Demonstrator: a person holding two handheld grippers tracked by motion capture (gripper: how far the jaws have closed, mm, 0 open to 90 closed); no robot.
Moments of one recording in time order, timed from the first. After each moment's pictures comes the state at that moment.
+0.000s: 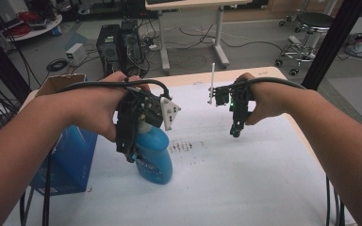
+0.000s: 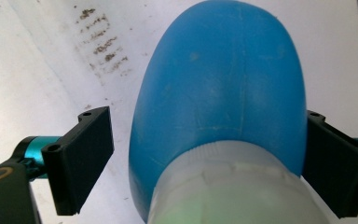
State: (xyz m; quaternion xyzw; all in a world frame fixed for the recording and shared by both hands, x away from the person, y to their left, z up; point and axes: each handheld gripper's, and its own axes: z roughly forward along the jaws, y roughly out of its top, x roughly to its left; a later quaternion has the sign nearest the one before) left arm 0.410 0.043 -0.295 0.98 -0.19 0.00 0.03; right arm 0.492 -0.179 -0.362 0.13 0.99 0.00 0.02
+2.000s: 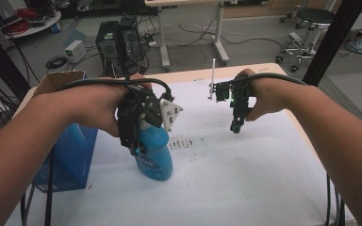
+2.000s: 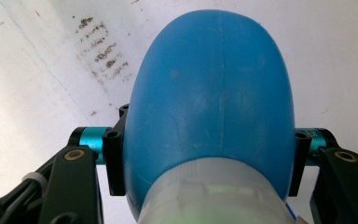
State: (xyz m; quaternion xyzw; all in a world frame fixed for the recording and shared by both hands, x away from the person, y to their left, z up) left arm 0.404 0.040 -0.295 0.97 -0.23 0.01 0.03; right arm 0.495 -0.181 -0.363 0.13 0.99 0.00 0.02
